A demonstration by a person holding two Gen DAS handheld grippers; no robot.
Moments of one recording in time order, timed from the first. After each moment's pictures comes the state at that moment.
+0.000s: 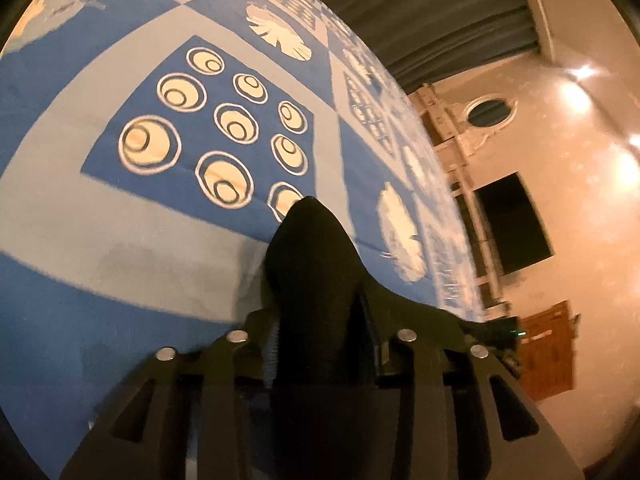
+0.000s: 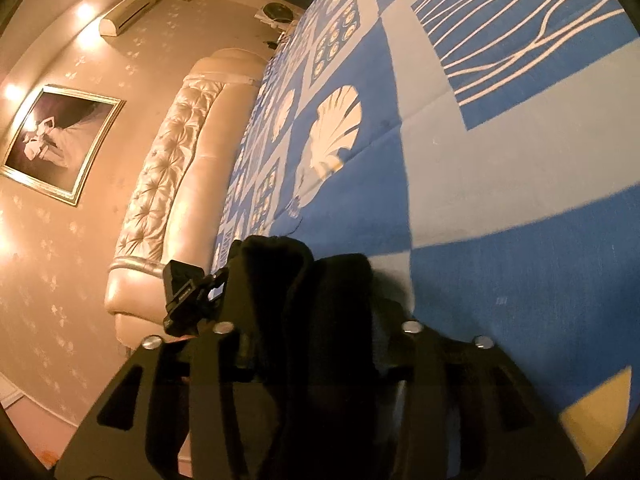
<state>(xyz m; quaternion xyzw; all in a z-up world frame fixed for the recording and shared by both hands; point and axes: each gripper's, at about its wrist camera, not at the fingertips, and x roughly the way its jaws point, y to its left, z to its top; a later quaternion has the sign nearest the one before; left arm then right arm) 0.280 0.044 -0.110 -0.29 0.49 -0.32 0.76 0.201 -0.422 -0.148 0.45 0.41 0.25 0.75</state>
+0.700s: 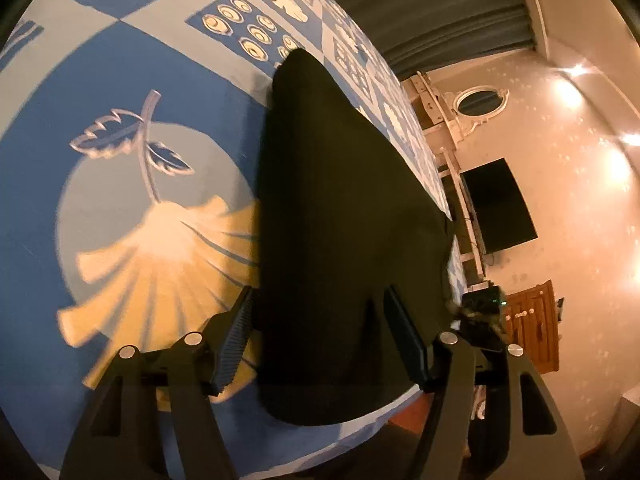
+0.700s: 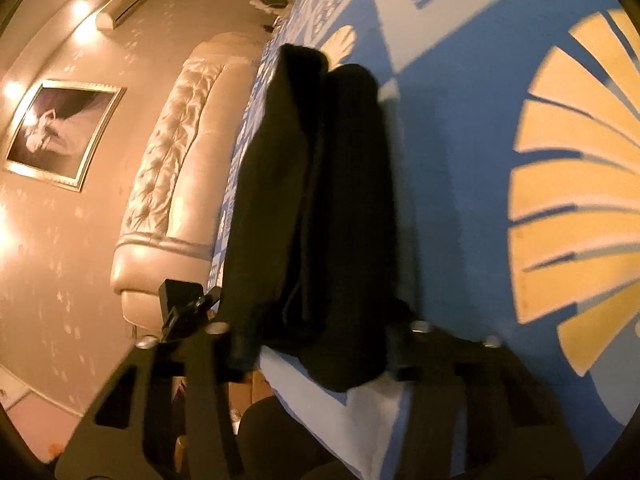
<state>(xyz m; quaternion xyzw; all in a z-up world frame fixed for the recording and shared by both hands) 0.136 0.059 -0.106 -0.30 0.51 -0.33 0.73 0.104 -0.392 -0.150 0.46 0.43 0.25 0.73</state>
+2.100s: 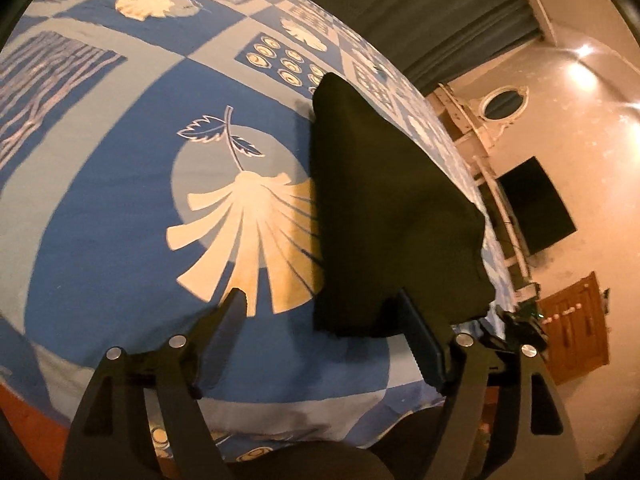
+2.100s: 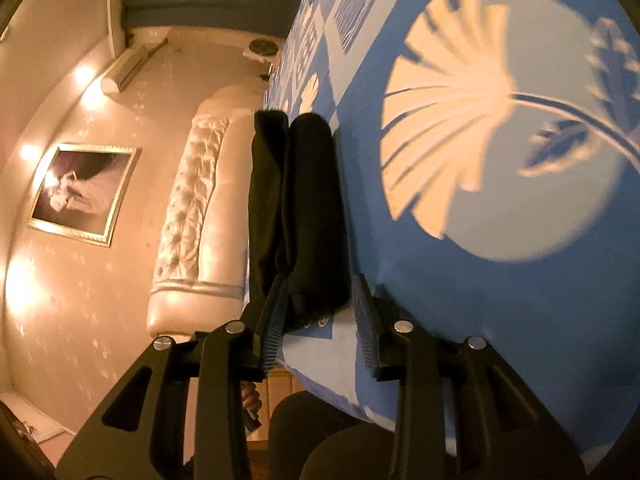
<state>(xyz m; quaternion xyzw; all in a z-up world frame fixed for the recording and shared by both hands) 0.097 0.076 -0.091 -0.23 0.48 -0.25 0.81 0.025 -0.442 -0.174 0.56 0.36 0.22 0.71</state>
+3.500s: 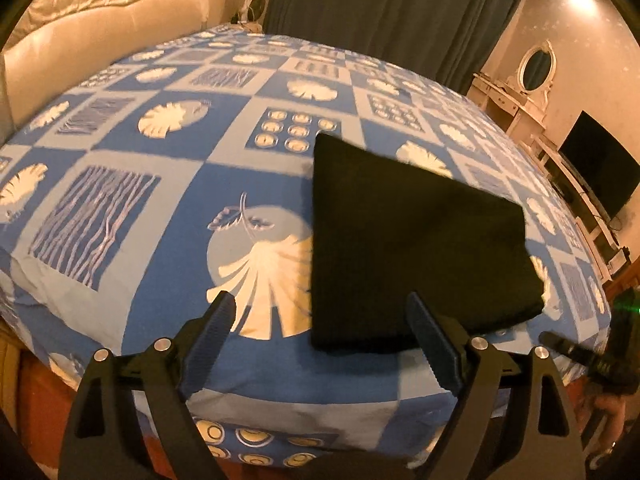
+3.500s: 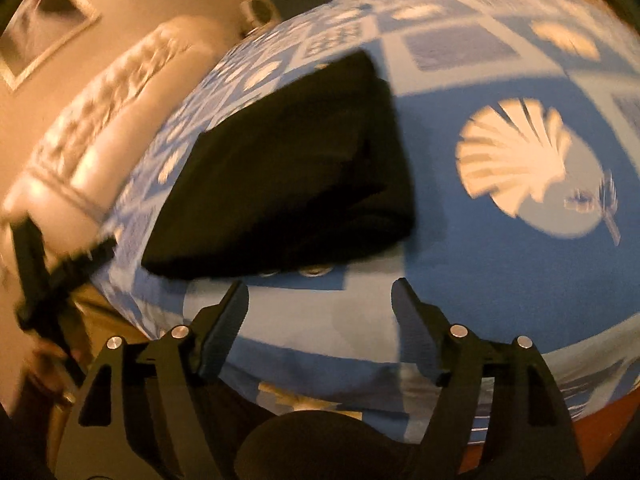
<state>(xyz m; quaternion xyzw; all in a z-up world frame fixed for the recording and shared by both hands) 0.061 0.032 -0.023 -0.06 0.42 -0.13 0.90 0.003 -0.304 -0.084 0.22 0.43 0.09 0.87</state>
